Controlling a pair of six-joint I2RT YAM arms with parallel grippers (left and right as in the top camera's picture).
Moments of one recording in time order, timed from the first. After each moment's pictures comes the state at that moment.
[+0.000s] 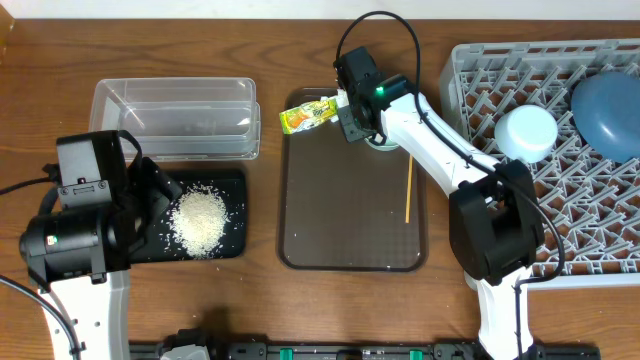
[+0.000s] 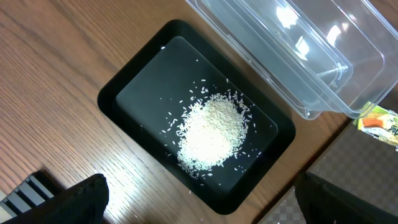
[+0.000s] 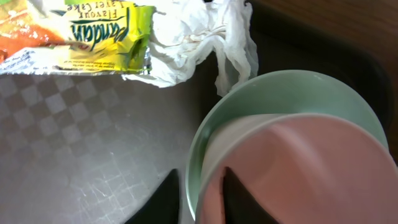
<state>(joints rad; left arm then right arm) 0.16 1.08 1.30 -1.30 -0.19 -0.61 0.51 2.17 1.78 -0.79 0.14 0.15</state>
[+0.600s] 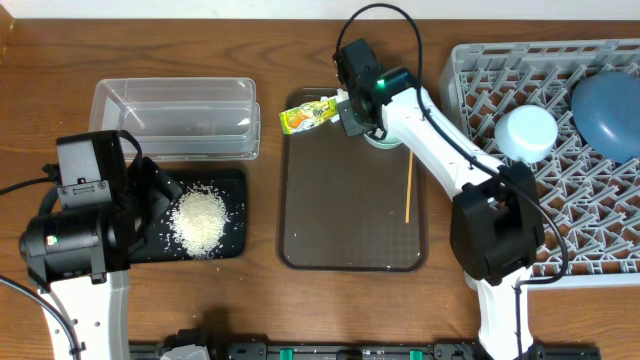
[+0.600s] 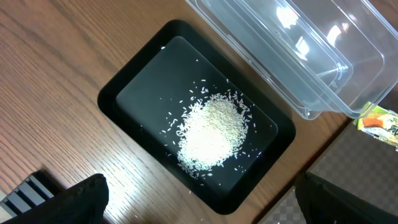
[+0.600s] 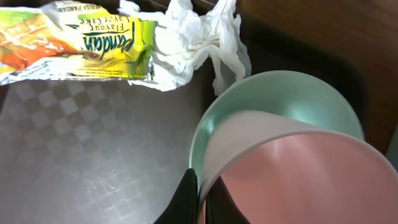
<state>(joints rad) 0.16 1.08 1.30 -1.30 -0.19 -0.61 0.51 2.17 1.85 -0.88 0.14 0.16</state>
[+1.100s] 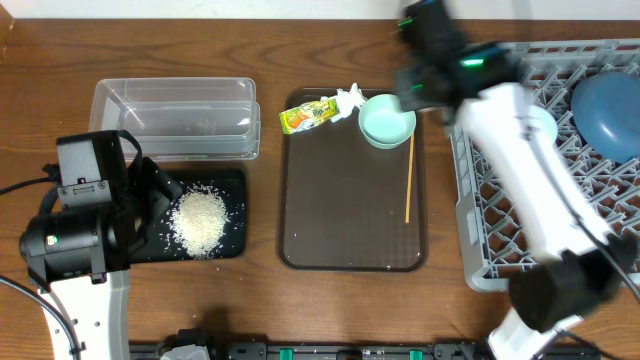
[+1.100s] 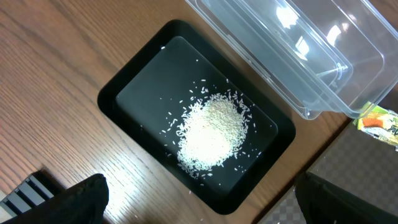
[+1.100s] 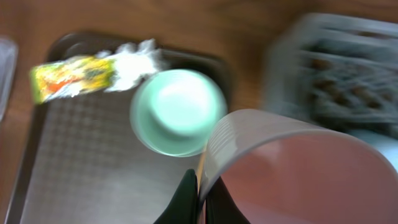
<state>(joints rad) 0.16 1.08 1.30 -1.30 -0.19 -0.61 0.33 1.83 1.92 -1.13 0.13 0.18</state>
